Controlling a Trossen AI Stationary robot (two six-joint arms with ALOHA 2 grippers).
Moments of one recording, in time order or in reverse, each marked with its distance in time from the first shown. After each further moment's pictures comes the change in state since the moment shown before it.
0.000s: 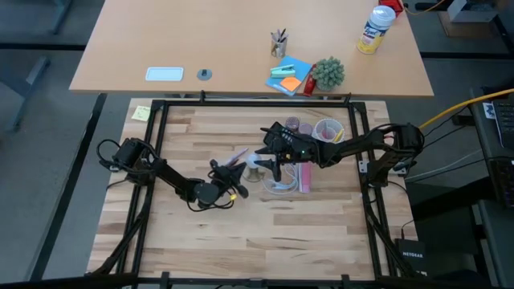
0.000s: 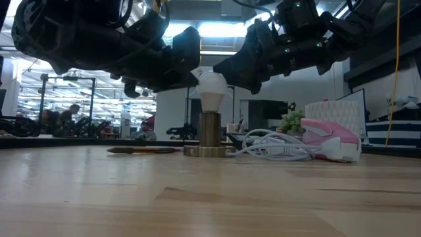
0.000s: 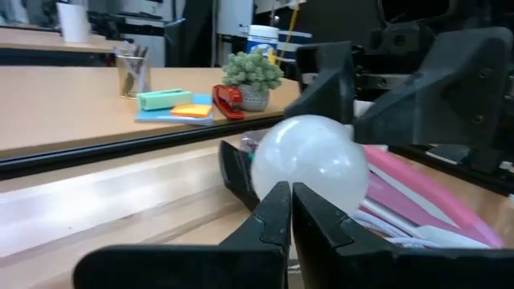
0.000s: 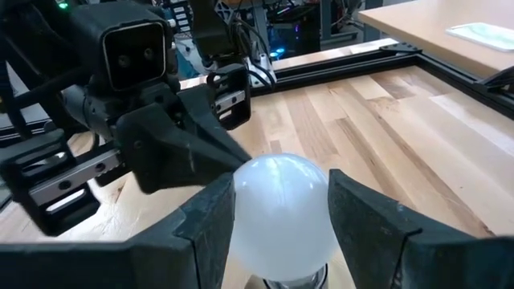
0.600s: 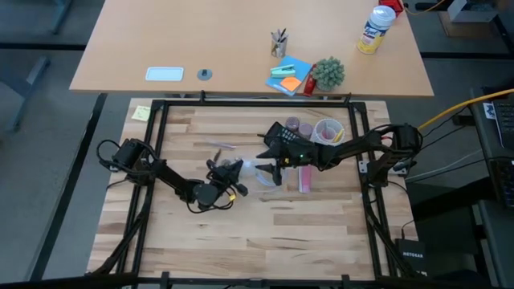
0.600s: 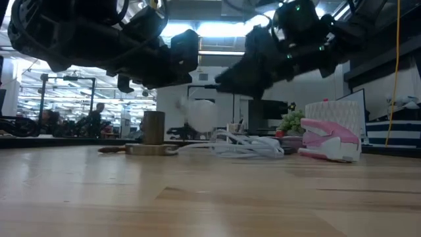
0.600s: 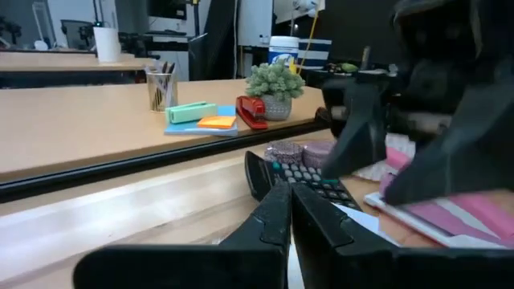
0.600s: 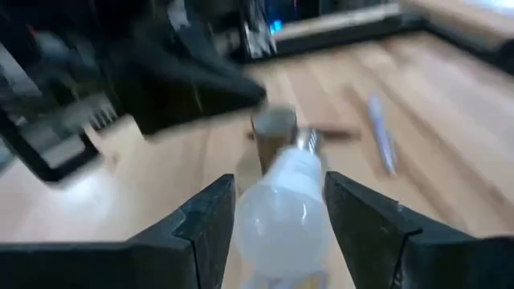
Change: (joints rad) left arm -0.027 0.000 0.000 0.024 -0.086 0.074; right arm 0.003 0.003 -0.001 -0.021 0.036 0.003
